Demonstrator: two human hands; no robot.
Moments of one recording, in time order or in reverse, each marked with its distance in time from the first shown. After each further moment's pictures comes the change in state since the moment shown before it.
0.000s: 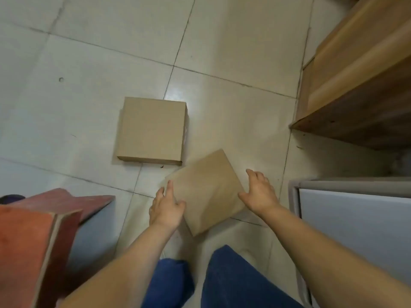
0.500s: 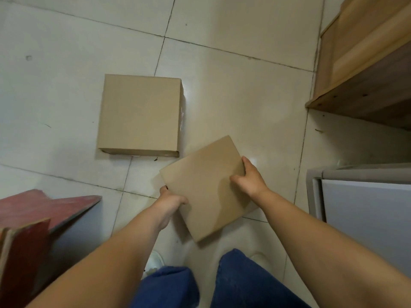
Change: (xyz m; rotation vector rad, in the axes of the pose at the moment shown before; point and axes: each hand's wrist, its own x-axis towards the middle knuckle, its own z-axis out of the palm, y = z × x) left_hand 0.095 -0.032 0.060 -0.712 -0.246 -0.321; right_hand 0.088 0.008 0.082 0.531 -0.111 0.188
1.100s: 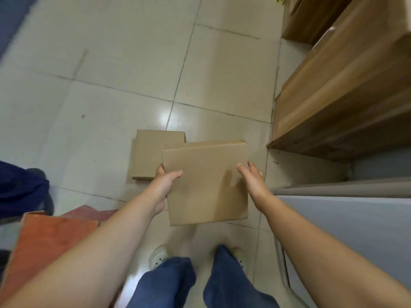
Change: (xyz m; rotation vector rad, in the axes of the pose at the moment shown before) left_hand -0.278 0.159 -0.064 -0.156 -0.079 0.284; right_hand -0.237 -0.149 -0.142 0.385 0.149 -0.028
